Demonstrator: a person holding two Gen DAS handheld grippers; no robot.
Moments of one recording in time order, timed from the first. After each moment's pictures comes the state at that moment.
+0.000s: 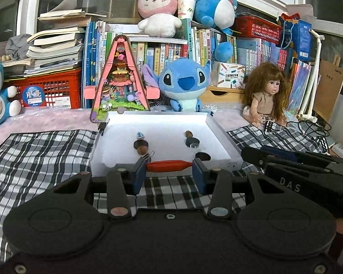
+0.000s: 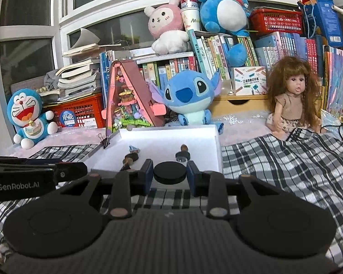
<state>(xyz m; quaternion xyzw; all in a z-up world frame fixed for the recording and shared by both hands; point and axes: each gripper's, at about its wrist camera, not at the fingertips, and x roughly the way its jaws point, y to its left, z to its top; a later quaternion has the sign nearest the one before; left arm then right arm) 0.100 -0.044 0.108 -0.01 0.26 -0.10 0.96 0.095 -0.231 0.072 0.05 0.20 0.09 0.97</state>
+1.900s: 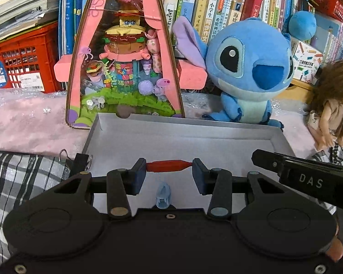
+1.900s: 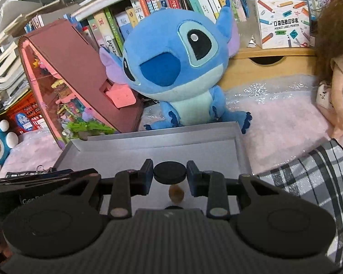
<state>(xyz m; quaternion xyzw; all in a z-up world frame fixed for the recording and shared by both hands) 0.384 -0.039 0.045 -0.04 0.40 -0.05 0.91 0.360 -0.233 0.033 0.12 0.37 0.09 0.92</state>
